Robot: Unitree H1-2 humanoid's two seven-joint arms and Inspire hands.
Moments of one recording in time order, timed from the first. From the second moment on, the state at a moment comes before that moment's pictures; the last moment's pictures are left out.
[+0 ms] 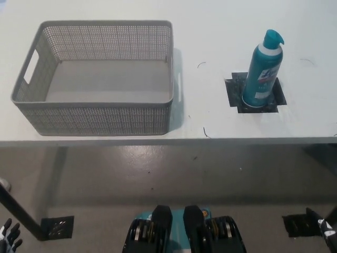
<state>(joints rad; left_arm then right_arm) 0.34 0.18 0.23 -0.07 -0.06 -0.23 -0.03 0.17 -0.35 0.04 0.11 -0.08 -0.20 0.09</state>
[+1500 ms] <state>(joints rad) 0.35 0.13 0.14 -0.11 -0.02 -0.24 -0.04 -0.58 -0.27 -0.01 0.26 -0.14 0.20 0.08</state>
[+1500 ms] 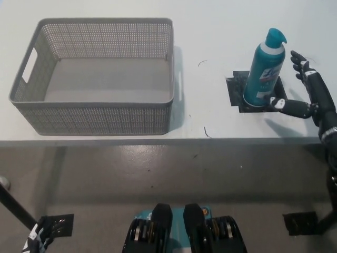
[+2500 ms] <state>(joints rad) 0.37 0.14 0.16 -0.15 -0.01 -0.23 -0.04 -0.92 -0.19 -0.10 0.85 -0.06 0.06 0.04</state>
